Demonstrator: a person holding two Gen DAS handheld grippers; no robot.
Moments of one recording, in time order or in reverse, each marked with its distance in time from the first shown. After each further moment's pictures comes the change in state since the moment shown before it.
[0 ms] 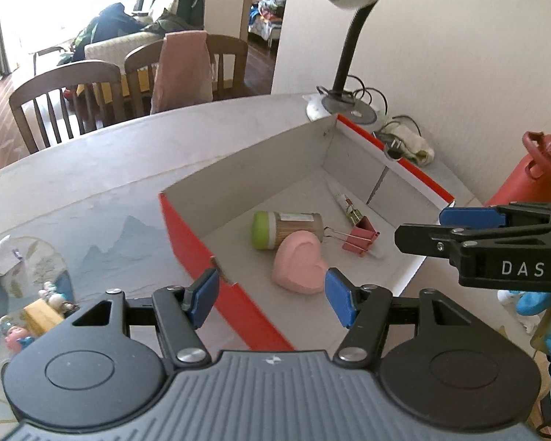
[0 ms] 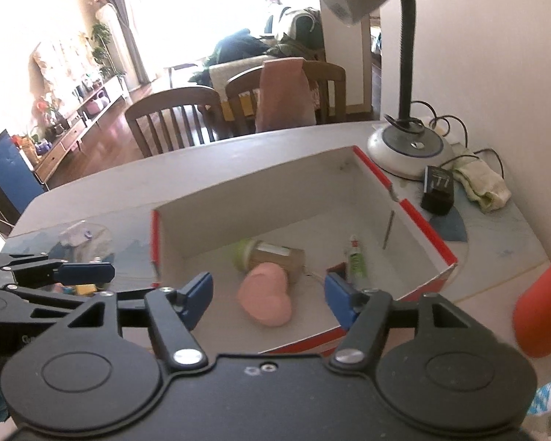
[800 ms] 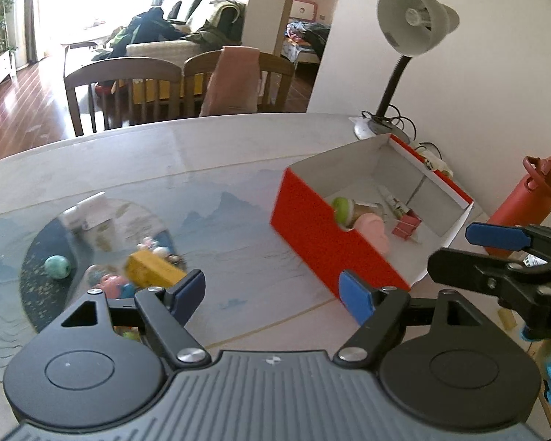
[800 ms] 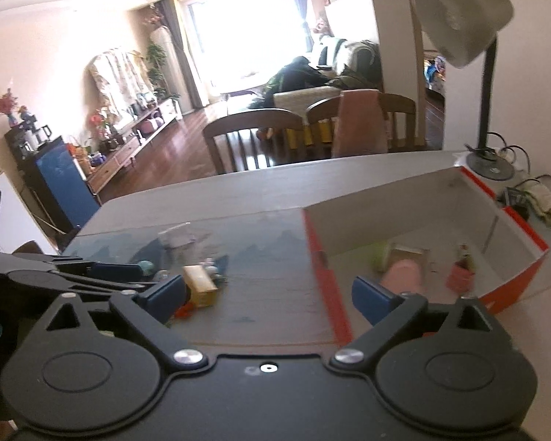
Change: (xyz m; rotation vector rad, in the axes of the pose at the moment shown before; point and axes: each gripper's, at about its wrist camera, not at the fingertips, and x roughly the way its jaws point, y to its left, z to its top) left arm -0.092 0.116 -0.065 -0.092 -0.074 0.009; right arm -0.032 0.131 -0.041 -0.056 -0.117 0.142
